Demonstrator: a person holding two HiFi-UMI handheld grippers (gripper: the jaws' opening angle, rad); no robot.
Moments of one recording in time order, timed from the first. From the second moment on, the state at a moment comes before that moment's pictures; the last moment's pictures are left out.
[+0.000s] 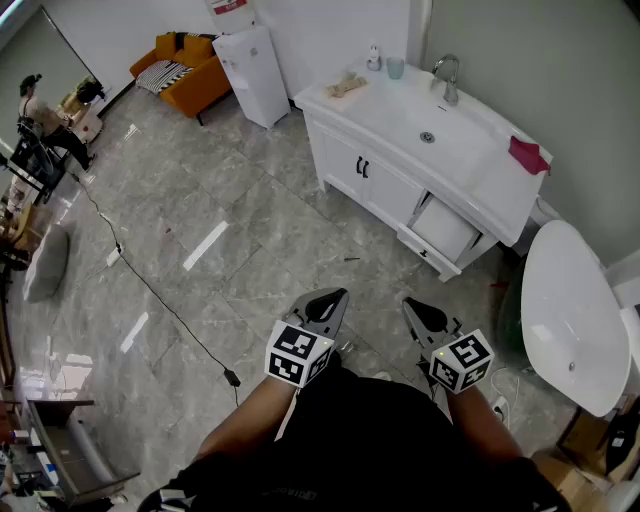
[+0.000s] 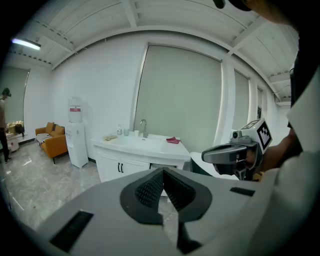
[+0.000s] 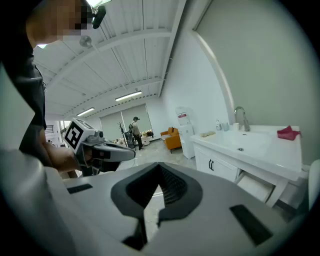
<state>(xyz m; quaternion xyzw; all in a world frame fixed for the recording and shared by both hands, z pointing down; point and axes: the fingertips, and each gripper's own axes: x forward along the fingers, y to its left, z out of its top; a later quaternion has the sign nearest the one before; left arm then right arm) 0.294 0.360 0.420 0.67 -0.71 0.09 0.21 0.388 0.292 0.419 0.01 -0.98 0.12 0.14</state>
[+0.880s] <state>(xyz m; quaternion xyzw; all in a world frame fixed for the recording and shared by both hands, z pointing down) 0.244 0.345 0.418 0.68 -0.70 0.10 0.21 0.328 0.295 0.410 -0.01 -0.98 0.13 0.12</state>
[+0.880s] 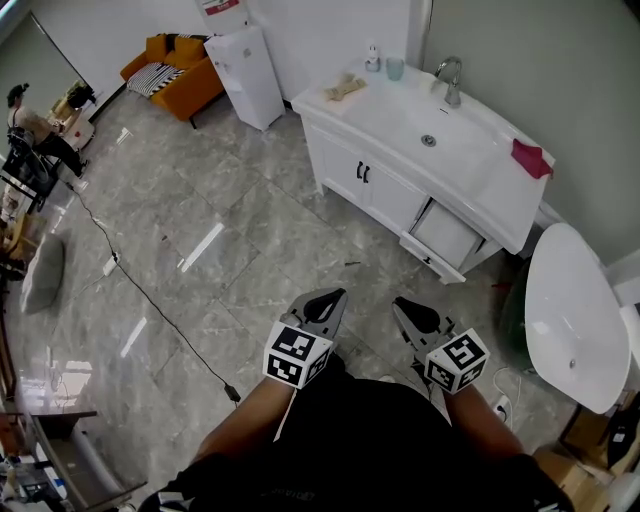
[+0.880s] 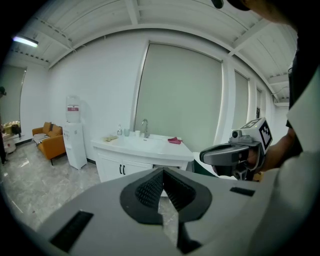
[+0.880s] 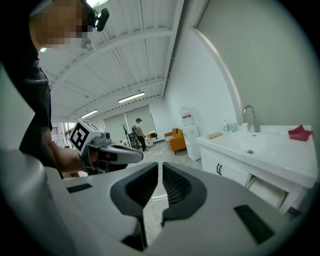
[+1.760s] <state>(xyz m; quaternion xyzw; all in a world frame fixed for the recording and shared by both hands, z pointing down) 0.059 0.352 0.418 0.68 -0.70 0.10 0.20 0.149 0.288 0.414 0.02 -0.98 0.12 0.13</state>
